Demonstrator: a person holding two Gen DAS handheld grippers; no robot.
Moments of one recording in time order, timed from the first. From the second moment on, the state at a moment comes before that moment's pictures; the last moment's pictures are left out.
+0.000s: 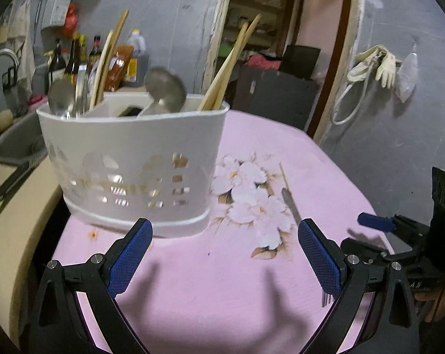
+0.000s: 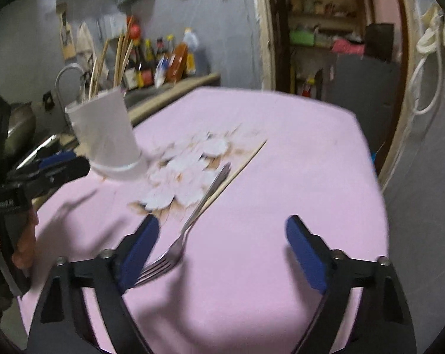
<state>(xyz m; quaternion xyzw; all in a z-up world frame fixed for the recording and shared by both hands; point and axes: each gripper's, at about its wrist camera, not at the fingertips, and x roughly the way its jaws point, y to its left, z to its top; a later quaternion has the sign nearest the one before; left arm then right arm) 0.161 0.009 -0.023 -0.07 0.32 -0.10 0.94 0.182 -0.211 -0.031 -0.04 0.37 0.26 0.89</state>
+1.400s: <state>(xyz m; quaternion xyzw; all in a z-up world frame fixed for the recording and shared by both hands) 0.187 -0.020 -0.040 -0.02 0.42 -0.11 0.90 0.206 -0.181 -0.052 -0.10 0.43 0.30 0.85</state>
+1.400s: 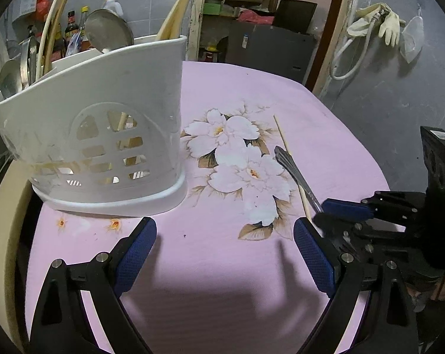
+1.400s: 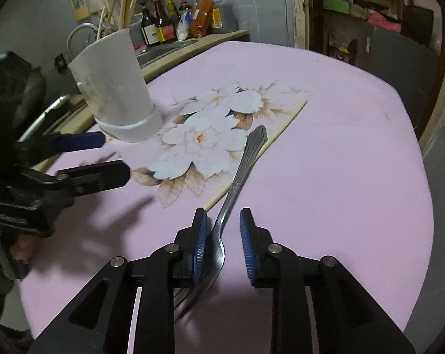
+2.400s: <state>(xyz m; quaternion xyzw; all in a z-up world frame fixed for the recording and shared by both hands) 0.321 -0.113 -0.056 0.03 0.49 -0.20 0.85 0.266 -0.266 -0.044 -0.05 0.42 0.23 0.87</state>
